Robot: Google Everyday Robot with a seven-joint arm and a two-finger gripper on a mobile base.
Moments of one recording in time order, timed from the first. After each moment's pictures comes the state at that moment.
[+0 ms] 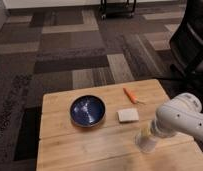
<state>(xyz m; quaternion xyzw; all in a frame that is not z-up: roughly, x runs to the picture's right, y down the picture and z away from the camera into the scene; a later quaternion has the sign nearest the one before) 0.259 0.208 0.649 -0.17 0.23 0.69 0.67</state>
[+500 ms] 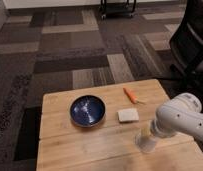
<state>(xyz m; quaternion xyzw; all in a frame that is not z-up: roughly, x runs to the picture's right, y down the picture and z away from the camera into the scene) 0.258 0.208 0.649 -0.17 0.23 0.69 0.67</state>
